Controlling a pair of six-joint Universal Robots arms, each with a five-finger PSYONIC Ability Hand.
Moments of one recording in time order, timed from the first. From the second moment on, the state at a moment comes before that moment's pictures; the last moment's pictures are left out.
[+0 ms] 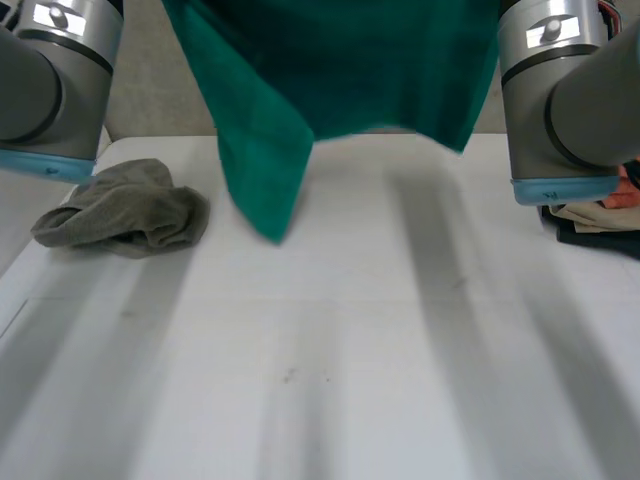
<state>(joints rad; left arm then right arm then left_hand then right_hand) 4.37 -1.99 -0.97 3.66 -1.41 3.49 2.05 -1.15 1.02 -0.59 1.59 2.67 1.16 1.20 1.19 1.20 0.99 1.14 1.18 1.19 1.20 1.02</state>
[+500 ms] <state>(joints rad) 4.37 -2.00 -1.67 3.47 -1.40 3.48 1.90 -1.23 1.70 -0.33 1.37 2.65 0.80 0.85 0.85 0.85 0.67 1.14 1.18 1.19 1.20 1.02</state>
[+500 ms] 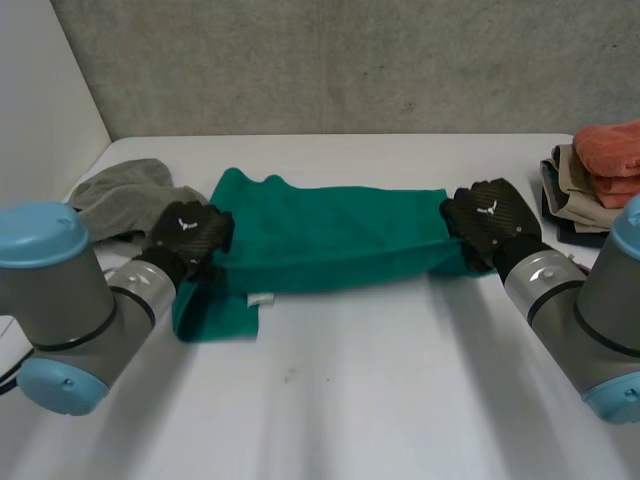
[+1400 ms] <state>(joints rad) 4.53 -1.93 -1.96 3.47 -1.42 3.32 1.84 -1.14 1.69 -0.34 1.39 2.65 0.63 0.63 0.63 0.63 0.45 1.14 1.18 1.19 1.20 1.02</state>
